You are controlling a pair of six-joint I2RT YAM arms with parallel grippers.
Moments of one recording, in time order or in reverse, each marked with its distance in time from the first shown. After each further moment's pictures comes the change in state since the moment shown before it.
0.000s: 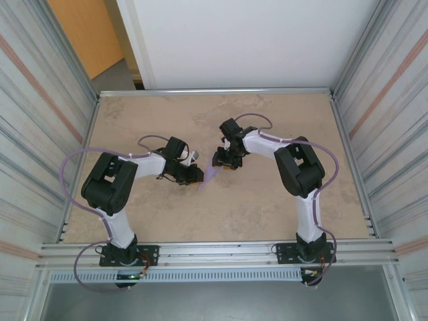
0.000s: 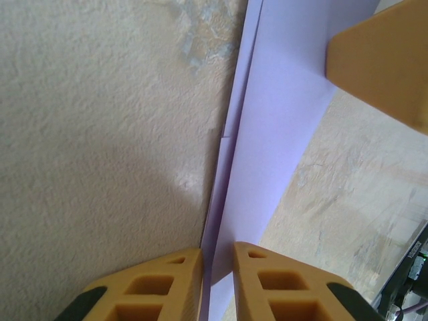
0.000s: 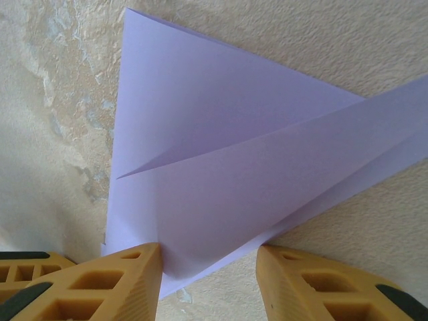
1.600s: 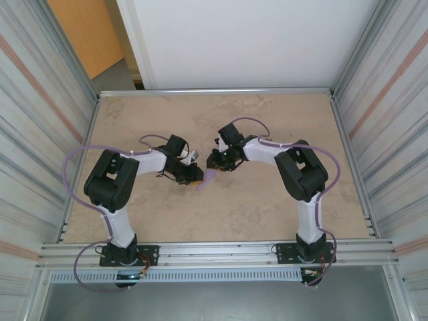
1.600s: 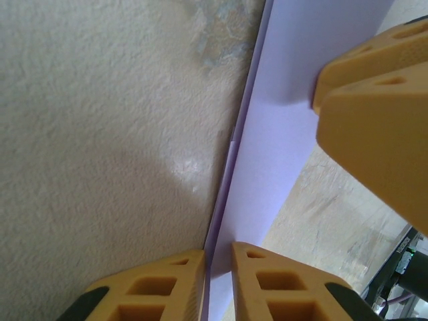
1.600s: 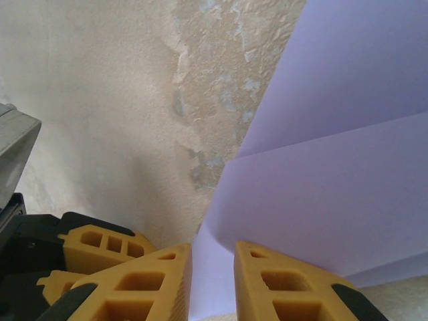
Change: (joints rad) left arm 0.011 0.039 0.051 -0.072 0.030 0.000; right arm 0.036 -0.069 -0.143 0.286 -0.134 0.037
